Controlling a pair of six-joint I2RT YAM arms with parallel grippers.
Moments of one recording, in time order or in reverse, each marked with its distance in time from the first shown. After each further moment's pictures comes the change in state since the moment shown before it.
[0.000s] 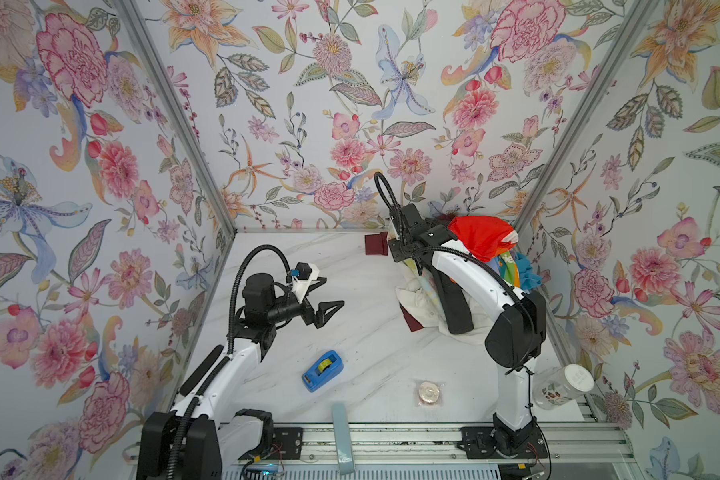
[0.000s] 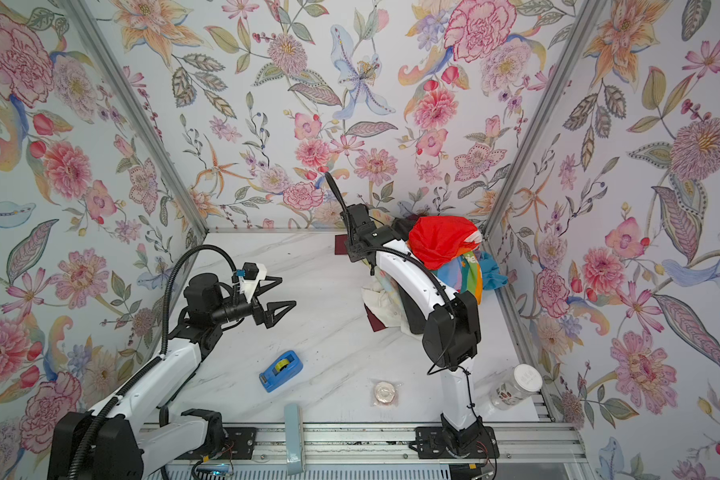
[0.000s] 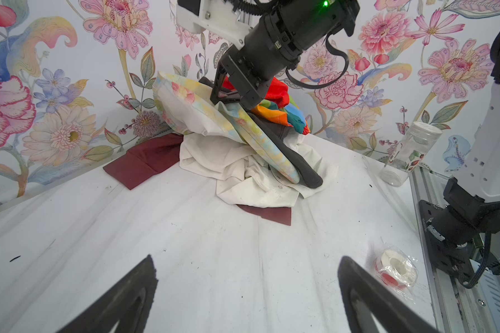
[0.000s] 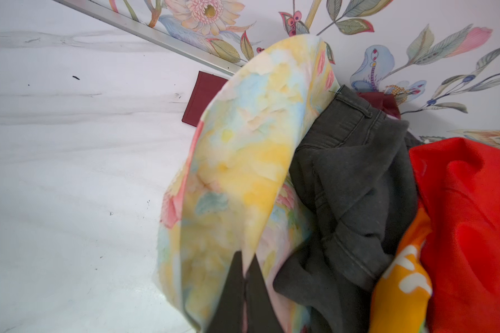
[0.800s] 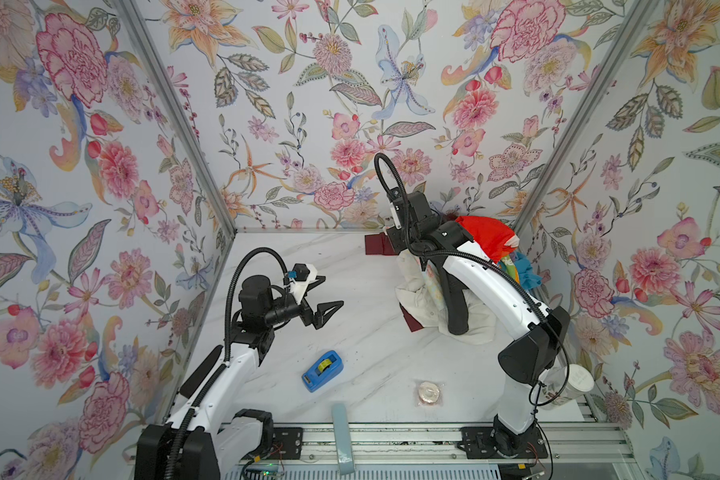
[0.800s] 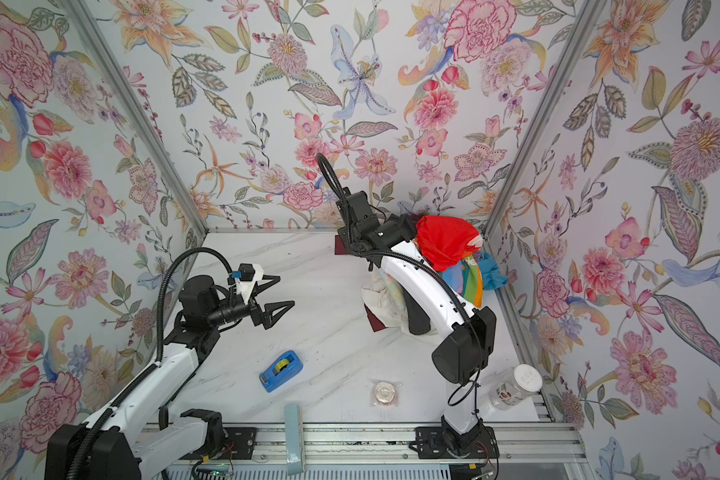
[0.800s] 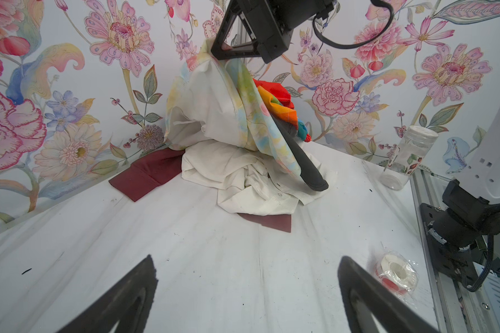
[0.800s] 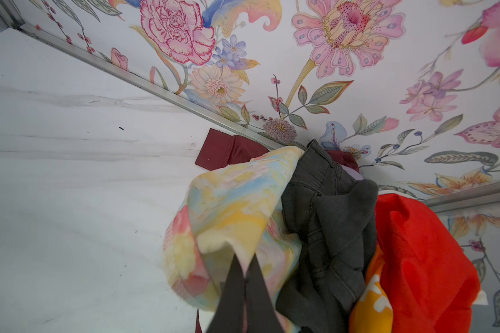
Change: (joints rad) left arm 0.000 -0.053 -0.013 0.014 -0.001 -0.007; right arm 0.069 -0.117 0.066 0.016 0.061 -0.087
